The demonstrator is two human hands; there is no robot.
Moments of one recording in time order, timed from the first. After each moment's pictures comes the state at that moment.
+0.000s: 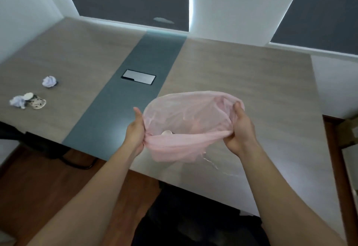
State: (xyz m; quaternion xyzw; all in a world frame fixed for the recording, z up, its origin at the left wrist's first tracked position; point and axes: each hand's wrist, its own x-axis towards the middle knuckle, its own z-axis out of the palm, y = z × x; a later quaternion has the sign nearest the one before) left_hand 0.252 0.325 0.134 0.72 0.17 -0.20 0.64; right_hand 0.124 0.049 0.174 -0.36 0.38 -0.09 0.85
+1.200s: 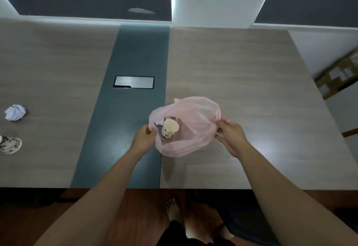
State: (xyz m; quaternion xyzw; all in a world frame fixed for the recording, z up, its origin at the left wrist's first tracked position) left_hand 0.456 0.462 0.043 0.85 -0.08 -0.34 0.39; right_hand 0.251 0.227 0.115 -0.49 0.47 -0.11 0.72
